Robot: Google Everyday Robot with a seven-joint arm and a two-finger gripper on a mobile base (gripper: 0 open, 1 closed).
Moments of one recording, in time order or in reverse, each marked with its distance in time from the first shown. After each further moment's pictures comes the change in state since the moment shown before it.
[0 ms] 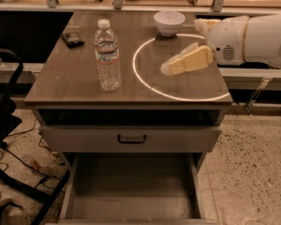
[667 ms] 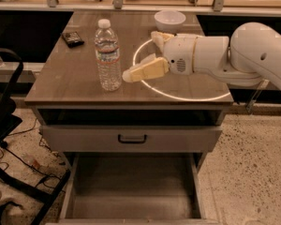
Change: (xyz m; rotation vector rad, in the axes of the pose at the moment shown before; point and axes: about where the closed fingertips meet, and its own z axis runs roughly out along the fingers) arm -0.003 0.036 0.097 -0.165 -0.173 0.042
